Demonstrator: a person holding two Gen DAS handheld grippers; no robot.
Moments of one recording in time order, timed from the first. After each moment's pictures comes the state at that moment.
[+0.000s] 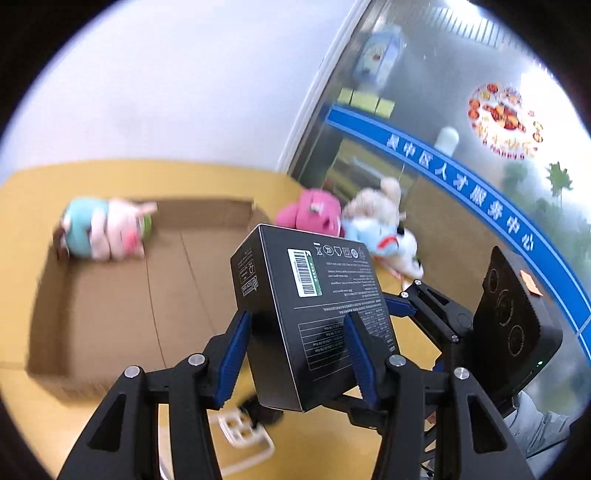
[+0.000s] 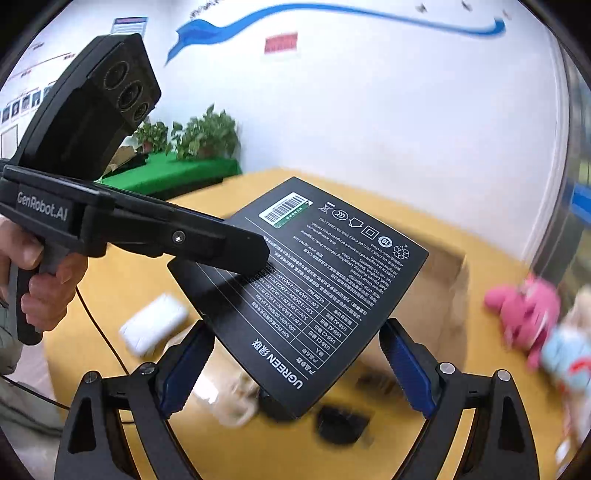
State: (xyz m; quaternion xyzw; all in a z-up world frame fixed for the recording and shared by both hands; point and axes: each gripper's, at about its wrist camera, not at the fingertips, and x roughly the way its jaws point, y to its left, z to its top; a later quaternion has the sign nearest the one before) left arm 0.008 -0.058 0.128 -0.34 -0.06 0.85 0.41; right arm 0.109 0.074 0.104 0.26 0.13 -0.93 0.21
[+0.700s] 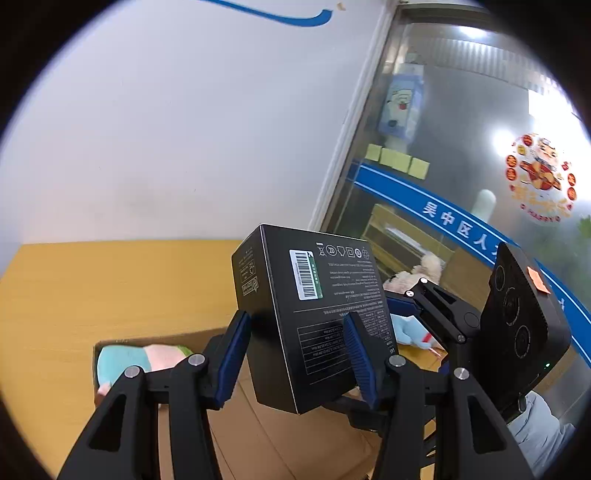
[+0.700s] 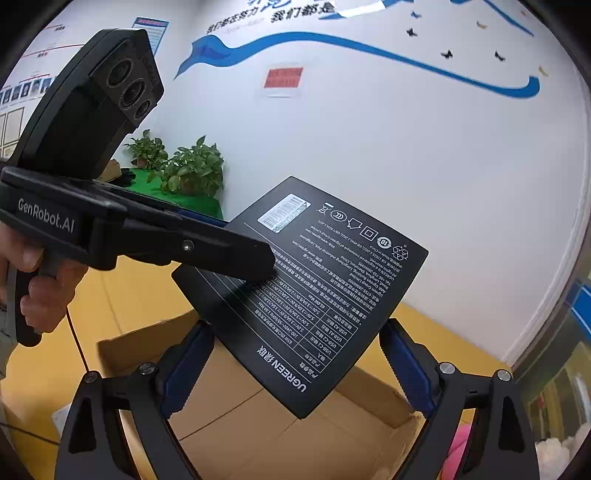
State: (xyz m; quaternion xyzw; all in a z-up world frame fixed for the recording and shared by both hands) left arm -0.153 -0.046 0.213 -0.27 -0.05 0.88 0.38; right arm -0.090 0.061 0.221 0.20 0.18 -0.94 0.22
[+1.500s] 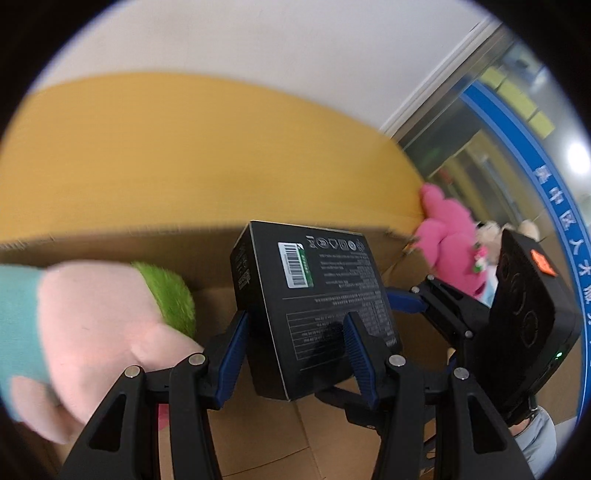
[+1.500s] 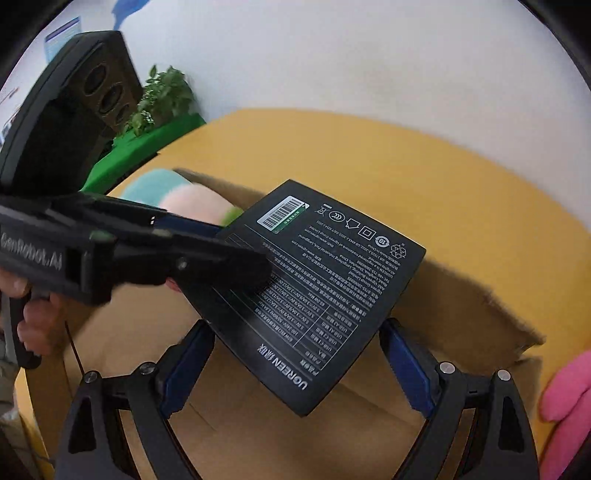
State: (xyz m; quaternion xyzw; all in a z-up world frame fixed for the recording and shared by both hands) left arm -0.306 0.031 0.007 -0.53 -0.09 0.79 0.29; right arm -0.289 0.123 0.016 0.44 0.05 -0.86 0.26
